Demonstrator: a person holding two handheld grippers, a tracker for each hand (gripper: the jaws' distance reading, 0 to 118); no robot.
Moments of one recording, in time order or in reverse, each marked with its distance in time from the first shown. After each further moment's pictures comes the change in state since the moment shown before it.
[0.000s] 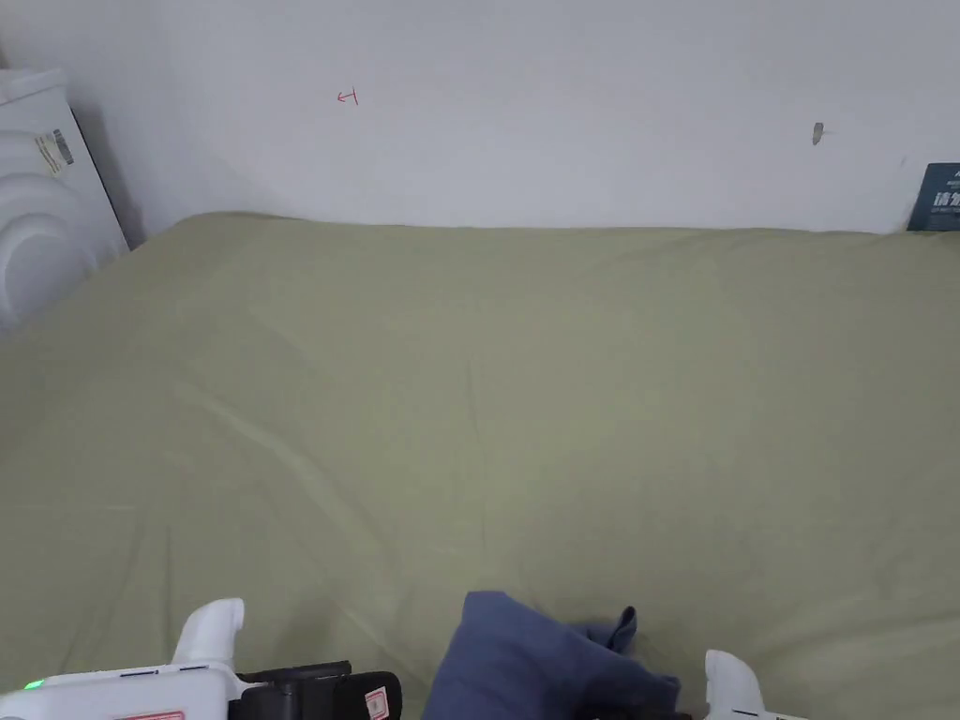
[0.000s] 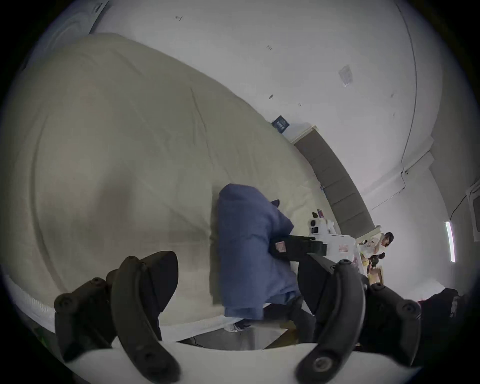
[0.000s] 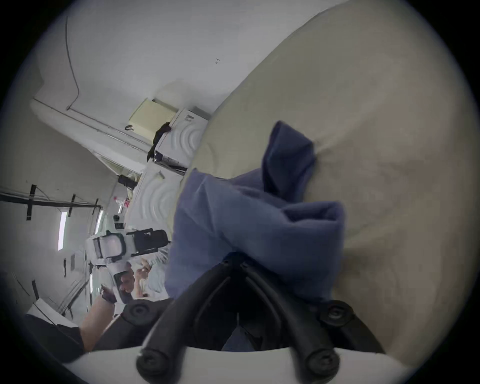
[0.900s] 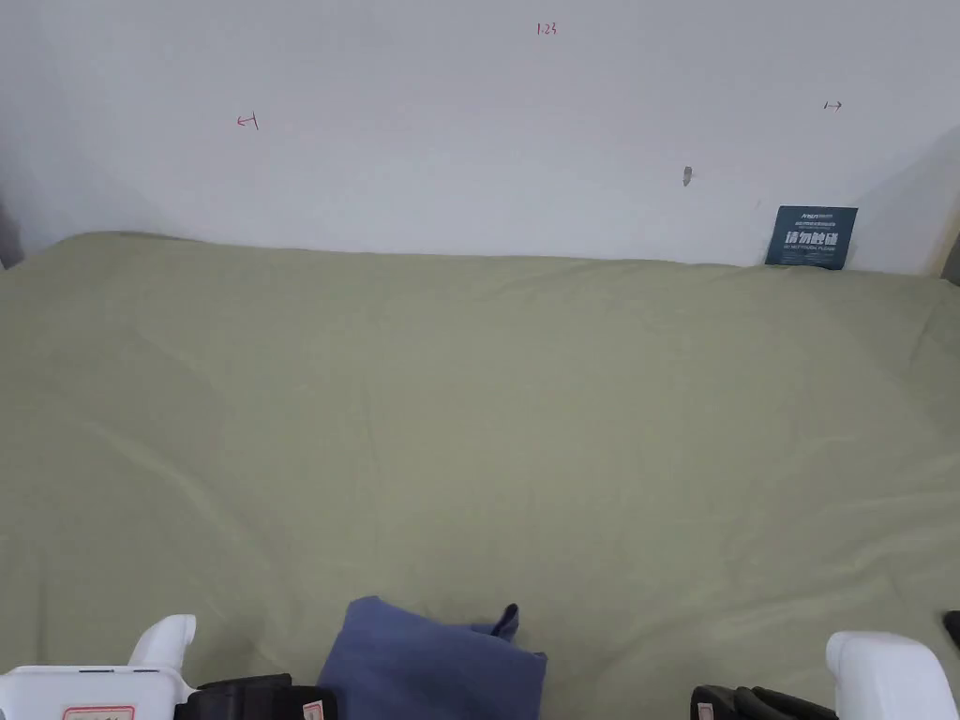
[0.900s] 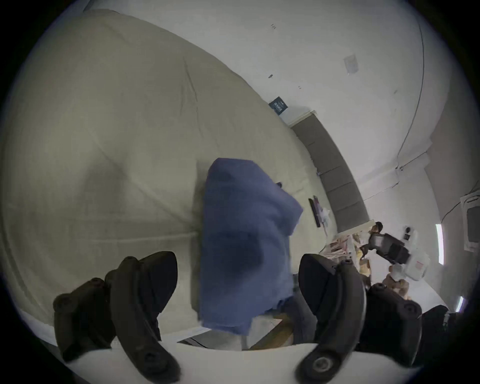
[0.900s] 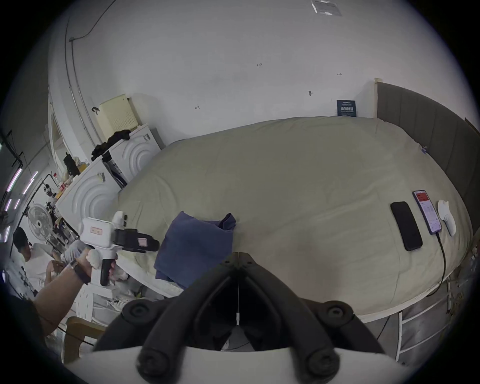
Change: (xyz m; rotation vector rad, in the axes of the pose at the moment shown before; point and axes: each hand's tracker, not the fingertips) left arm 0.009 -0.004 -0.043 -0.110 -0.051 0.018; right arm -0.177 -0.047 0.178 0.287 -0.588 0.350
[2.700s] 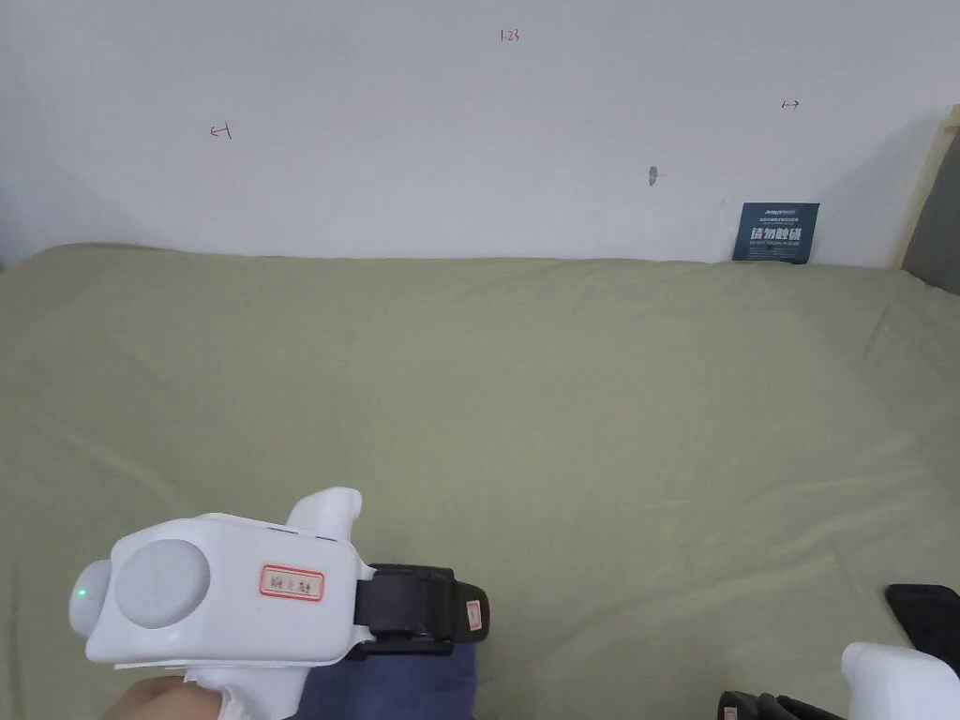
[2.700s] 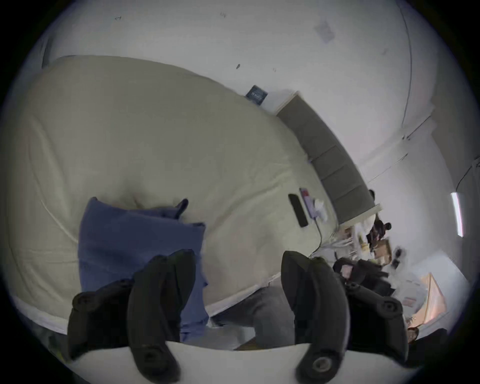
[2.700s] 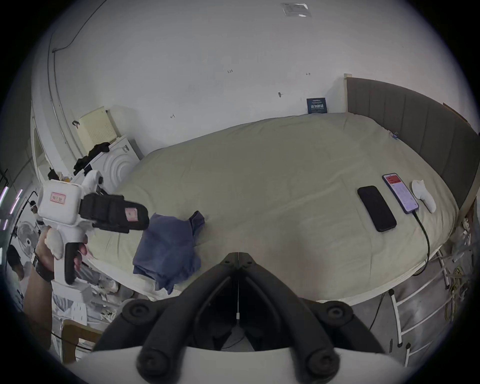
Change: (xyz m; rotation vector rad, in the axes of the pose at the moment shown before) left arm 0.176 0.029 -0.030 0.006 0.043 -0.149; right arm 0.033 -0.023 0.034 0.036 -0.120 -0.085
